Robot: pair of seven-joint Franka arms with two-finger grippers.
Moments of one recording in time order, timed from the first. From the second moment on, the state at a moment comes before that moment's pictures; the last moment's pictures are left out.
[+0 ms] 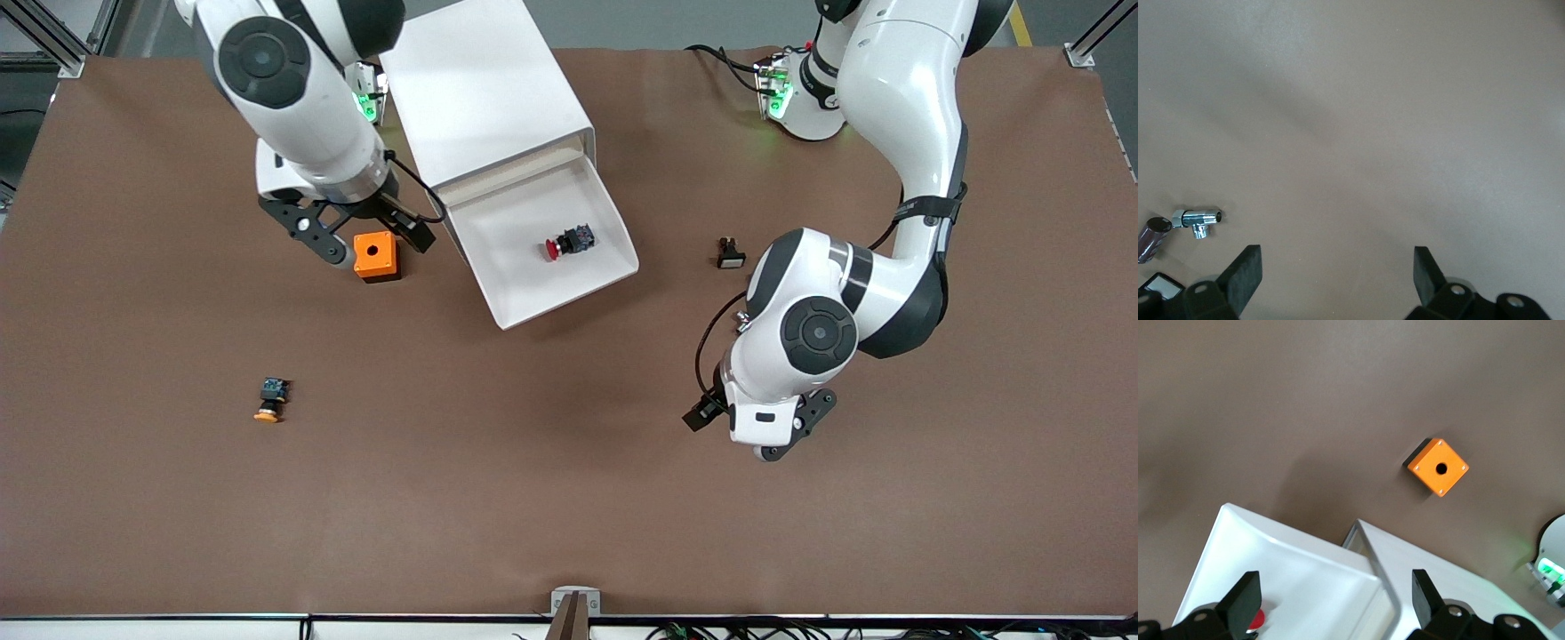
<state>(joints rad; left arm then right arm) -0.41 0.72 -0.02 -1.16 -0.05 1.85 -1.10 0.60 0.12 -0.05 -1.67 0.06 1.66 1.25</state>
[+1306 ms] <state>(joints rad) -0.41 0.70 -0.02 -1.18 0.02 1.85 -1.10 0.88 0.35 -0.05 -1.67 0.06 1.96 1.82</state>
